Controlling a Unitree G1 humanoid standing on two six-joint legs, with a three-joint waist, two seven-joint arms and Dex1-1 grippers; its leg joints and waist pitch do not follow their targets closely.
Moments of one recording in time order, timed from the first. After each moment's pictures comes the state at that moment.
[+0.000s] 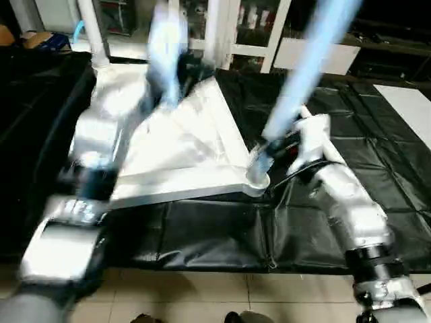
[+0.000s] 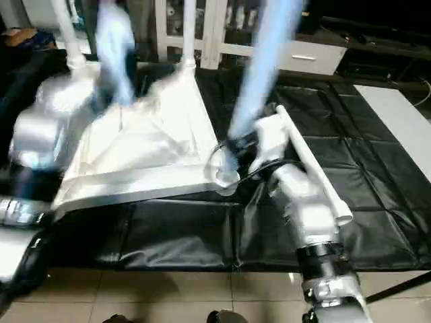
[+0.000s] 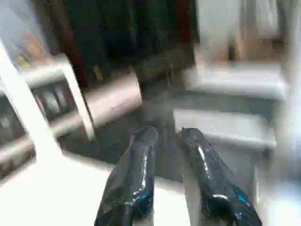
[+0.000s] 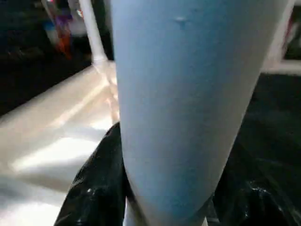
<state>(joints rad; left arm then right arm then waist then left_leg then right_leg) -0.81 0.43 -0.17 0.38 -0.14 0.26 -0.81 -0.54 -0.27 -0.05 0.34 0.47 0.31 0.54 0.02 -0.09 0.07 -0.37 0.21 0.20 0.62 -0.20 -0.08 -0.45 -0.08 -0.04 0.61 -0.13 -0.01</state>
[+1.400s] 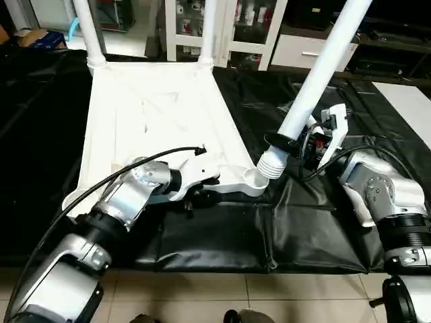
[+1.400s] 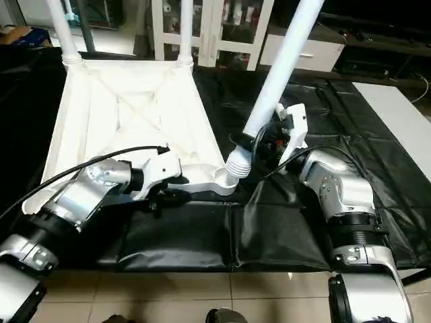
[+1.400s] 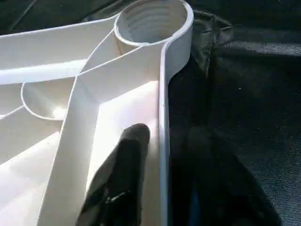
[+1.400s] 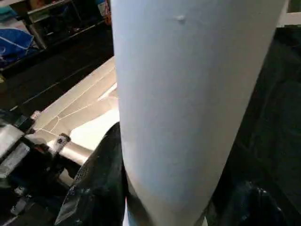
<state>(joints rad) -0.71 0.37 -0.44 0.57 0.08 0.13 -0.98 -0.66 -0.39 -0.07 0.51 0.50 0.46 0.88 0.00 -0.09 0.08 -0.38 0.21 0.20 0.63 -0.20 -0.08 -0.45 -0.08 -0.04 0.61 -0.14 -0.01</state>
